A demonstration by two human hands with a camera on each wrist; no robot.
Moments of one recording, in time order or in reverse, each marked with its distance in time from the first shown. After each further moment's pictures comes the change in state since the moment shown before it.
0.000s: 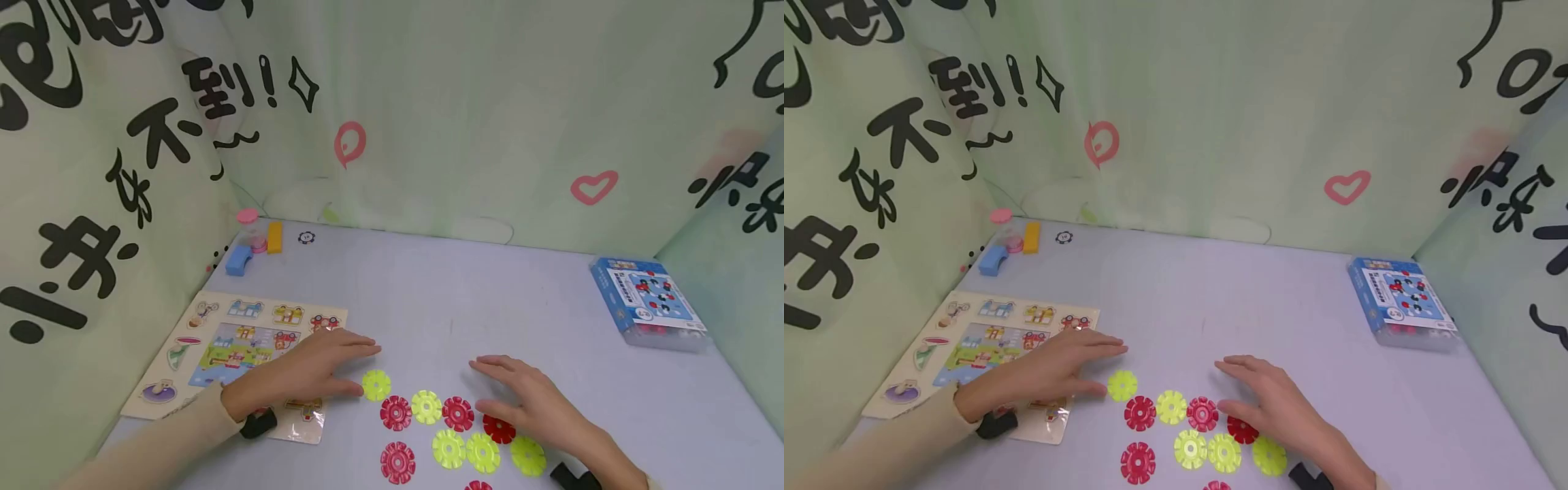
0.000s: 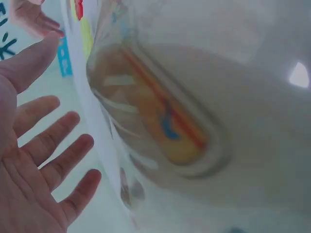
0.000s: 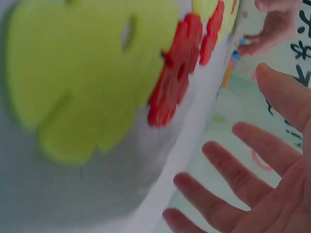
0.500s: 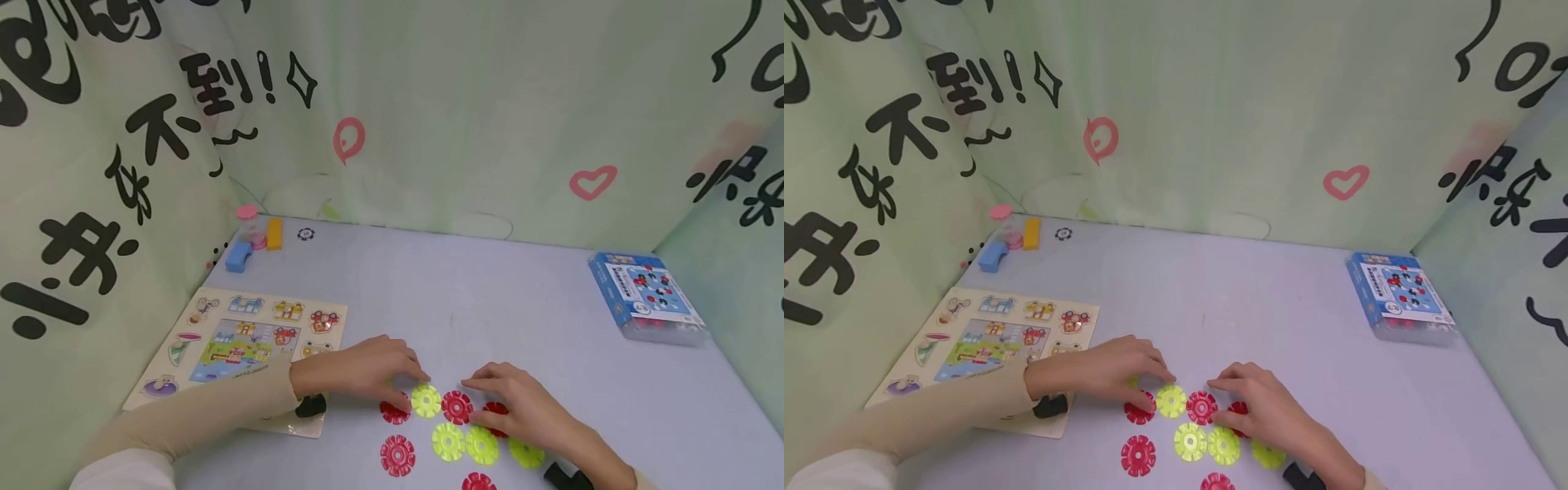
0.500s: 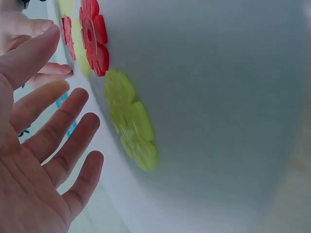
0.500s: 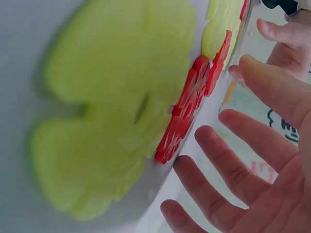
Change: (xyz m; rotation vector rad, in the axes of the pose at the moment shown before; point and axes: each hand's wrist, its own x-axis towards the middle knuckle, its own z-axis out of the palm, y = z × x) left_hand 0.066 0.056 0.006 0.031 -0.247 0.193; right_hand -0.002 -0.010 0.006 -0.079 -0.112 -0.044
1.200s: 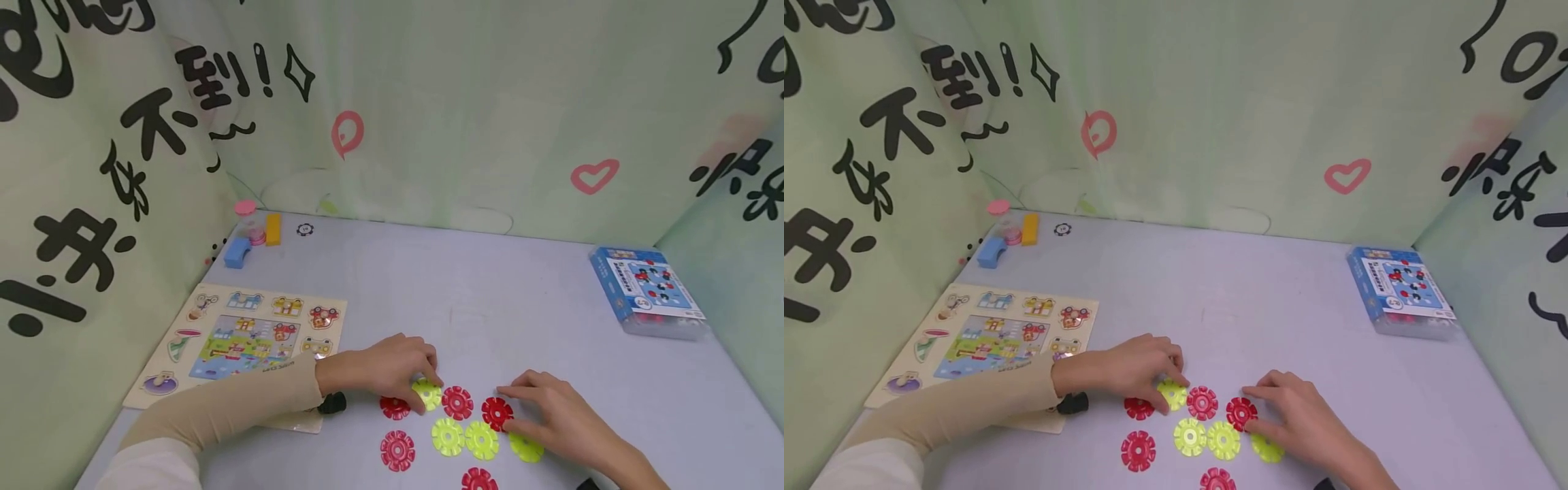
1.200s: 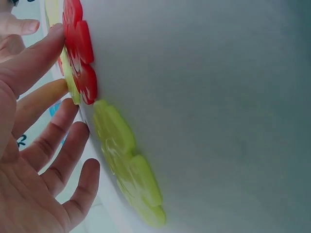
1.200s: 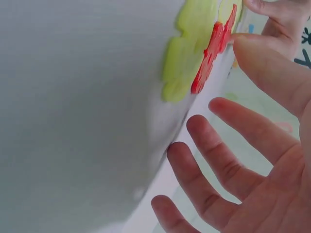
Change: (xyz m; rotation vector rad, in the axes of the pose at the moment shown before) left_hand 0.025 0.007 0.012 0.013 0.018 0.027; right_hand -0.030 0.019 -0.010 -0.025 -0.031 0.197
